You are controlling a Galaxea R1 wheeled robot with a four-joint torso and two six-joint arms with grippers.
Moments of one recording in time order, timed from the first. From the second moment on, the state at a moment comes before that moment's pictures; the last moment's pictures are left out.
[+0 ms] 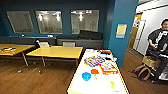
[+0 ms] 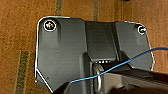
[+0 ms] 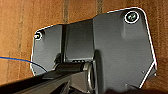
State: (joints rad) left arm 1.51 3.04 -2.72 -0.10 -0.09 0.08; right arm -1.53 3.04 -2.70 -0.24 0.08 0.29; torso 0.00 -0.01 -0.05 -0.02
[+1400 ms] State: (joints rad) left arm 1.51 3.04 -2.72 -0.10 -0.09 0.08; right arm -1.52 3.04 -2.70 -0.24 0.08 0.29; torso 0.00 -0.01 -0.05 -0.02
